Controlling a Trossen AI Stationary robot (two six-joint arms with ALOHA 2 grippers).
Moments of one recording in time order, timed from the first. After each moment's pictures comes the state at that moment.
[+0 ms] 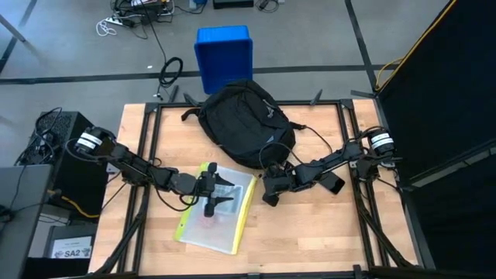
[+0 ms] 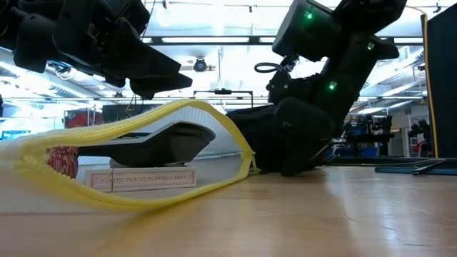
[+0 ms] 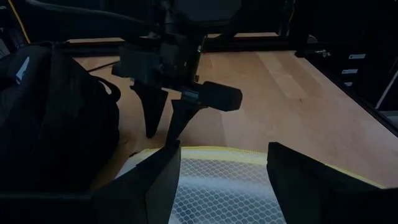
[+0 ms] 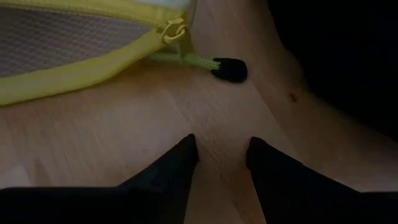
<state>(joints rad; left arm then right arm) -0.34 1.43 0.41 0.79 -0.31 -0.09 0.21 1.85 0.93 -0.26 0.37 0.62</state>
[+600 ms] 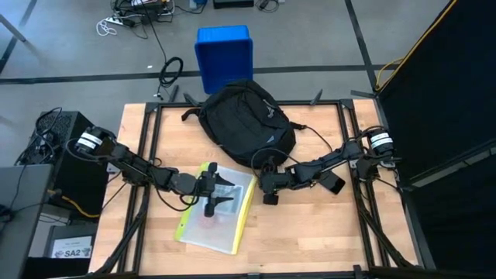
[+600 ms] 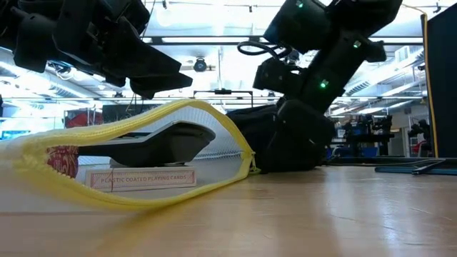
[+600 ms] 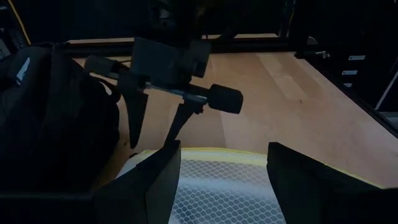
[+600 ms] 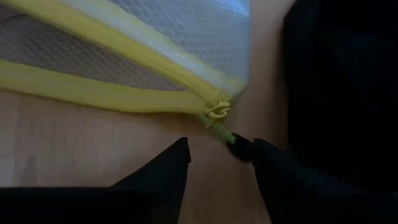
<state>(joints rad) -0.34 1.43 0.41 0.79 -0.31 -0.09 0.19 1.82 0.95 -0.07 0.38 0.13</state>
